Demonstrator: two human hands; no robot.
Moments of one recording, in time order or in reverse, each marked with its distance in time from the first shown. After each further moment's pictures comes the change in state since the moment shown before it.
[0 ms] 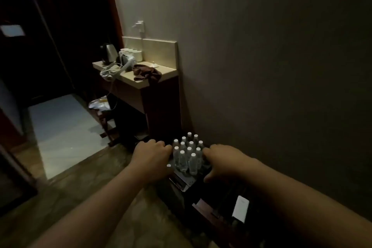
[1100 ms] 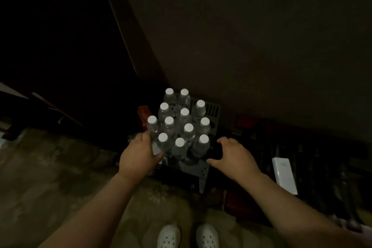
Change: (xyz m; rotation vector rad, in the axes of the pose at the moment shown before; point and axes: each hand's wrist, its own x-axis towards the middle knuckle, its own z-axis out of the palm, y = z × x) left_hand 0.416 -0.117 0.490 -0.586 -0.243 0.127; right_hand 0.415 0.134 0.316 0.504 -0.043 0.930
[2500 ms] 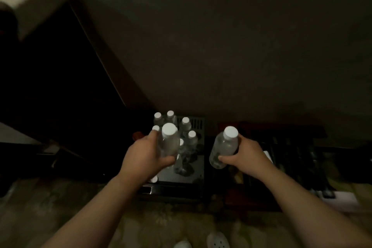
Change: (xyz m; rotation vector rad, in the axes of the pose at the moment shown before) left_hand -0.031 0.075 -0.149 -0.098 -0.020 0.298; right_hand -0.101 -0.002 -0.101 0.544 0.155 0.144
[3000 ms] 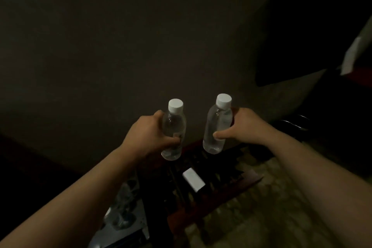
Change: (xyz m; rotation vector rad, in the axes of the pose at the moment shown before) left_hand -0.041 0.327 -0.098 -0.156 -0.176 0.613; right_hand -0.254 0.004 -0.273 -0.097 0.439 0.053
